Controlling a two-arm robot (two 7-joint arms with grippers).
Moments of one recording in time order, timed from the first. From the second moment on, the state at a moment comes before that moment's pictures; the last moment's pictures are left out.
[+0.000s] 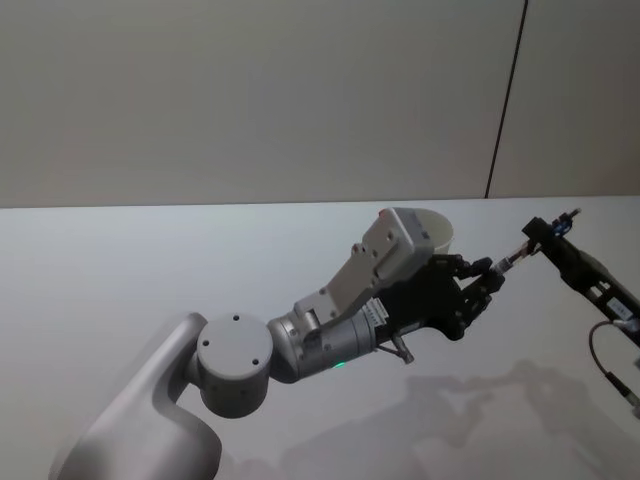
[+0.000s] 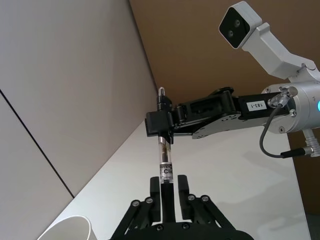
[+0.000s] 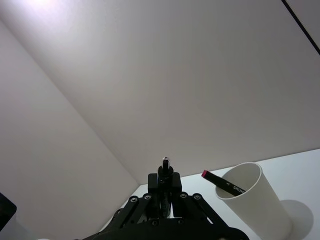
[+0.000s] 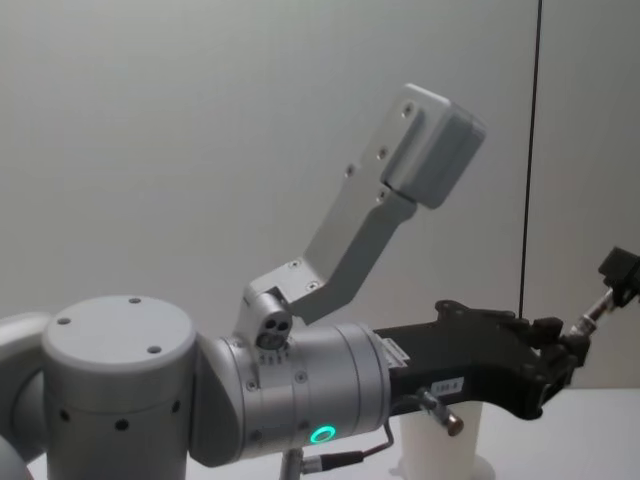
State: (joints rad) left arm -0.39 0.13 0.49 -1.29 -0.06 -0.09 -0.66; right arm 0.06 0.29 -0.06 -1.45 0.98 0.16 0.72
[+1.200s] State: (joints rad) left arm -0.39 0.13 0.49 -1.29 -0.06 -0.09 -0.66; right arm 0.19 0.32 -0.07 -1.35 0.87 0.10 0.72
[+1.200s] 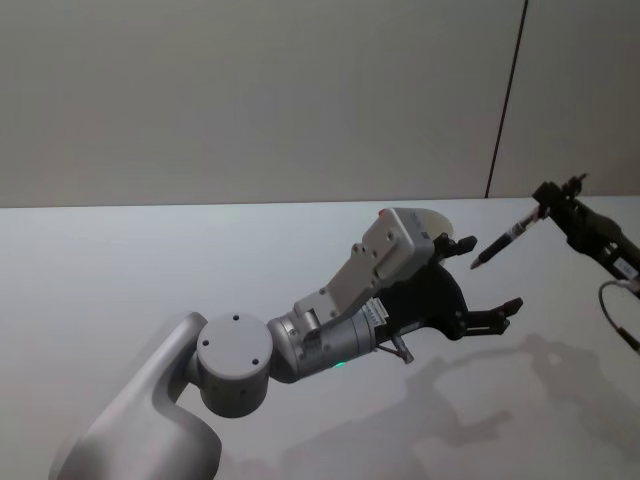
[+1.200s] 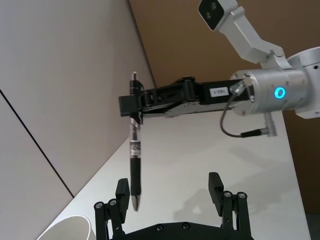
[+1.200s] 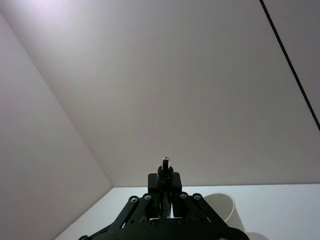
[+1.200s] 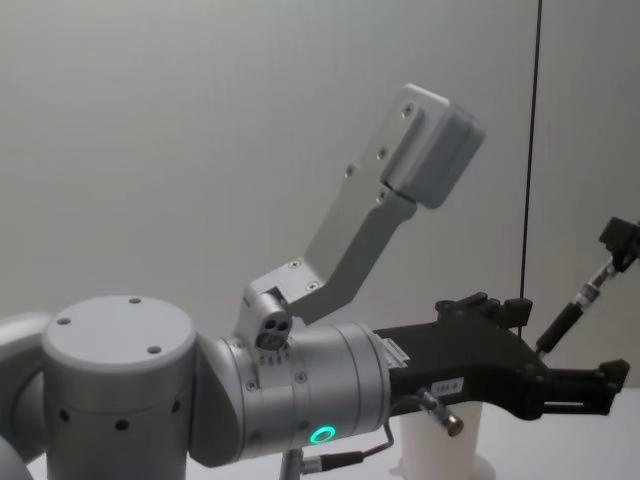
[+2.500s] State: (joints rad) left arm -0.39 0.13 0.49 -1.29 -0.06 -0.09 -0.66; right arm 0.61 0.26 -0.15 -0.88 0.61 0.02 0.90
